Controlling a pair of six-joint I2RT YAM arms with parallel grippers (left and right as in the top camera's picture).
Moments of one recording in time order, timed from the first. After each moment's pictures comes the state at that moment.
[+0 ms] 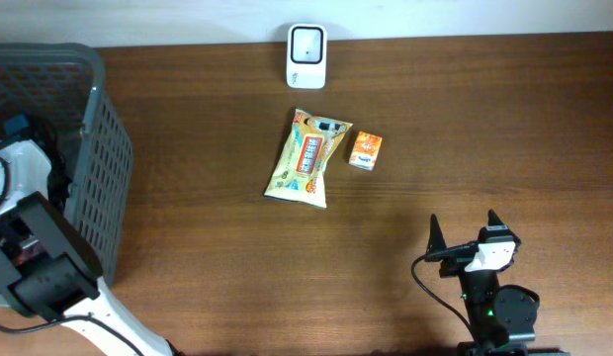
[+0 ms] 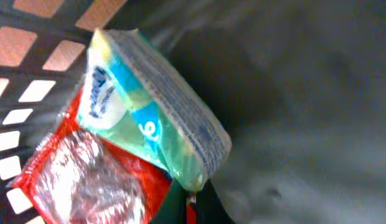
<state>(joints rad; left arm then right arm) 0.53 2.12 1.62 -0.98 -0.49 -0.35 0.02 0.01 0.01 -0.08 -0.03 -0.01</state>
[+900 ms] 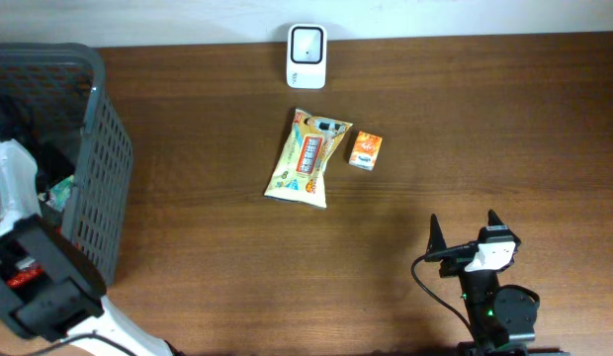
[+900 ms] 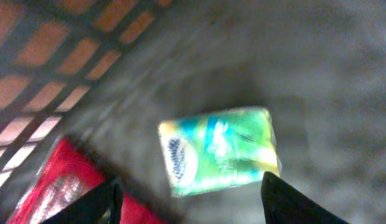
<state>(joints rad) 0.54 2.00 1.63 -0.86 -0.26 -0.16 0.02 0.01 0.01 -0.08 -0.03 -0.01</state>
